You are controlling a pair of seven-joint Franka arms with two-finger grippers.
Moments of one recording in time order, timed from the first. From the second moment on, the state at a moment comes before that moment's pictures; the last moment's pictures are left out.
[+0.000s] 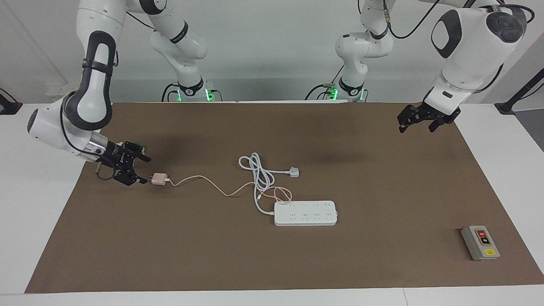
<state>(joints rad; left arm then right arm) -0.03 0.05 -0.05 -1.62 0.00 1.60 -0.03 -0.30 0.31 -0.03 -1.94 0.62 1.91 0.83</state>
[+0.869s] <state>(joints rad) -0.02 0.05 -0.05 -1.63 -0.19 1.60 -0.01 -0.30 0.39 -0.03 -1.93 0.66 1.90 0.83</state>
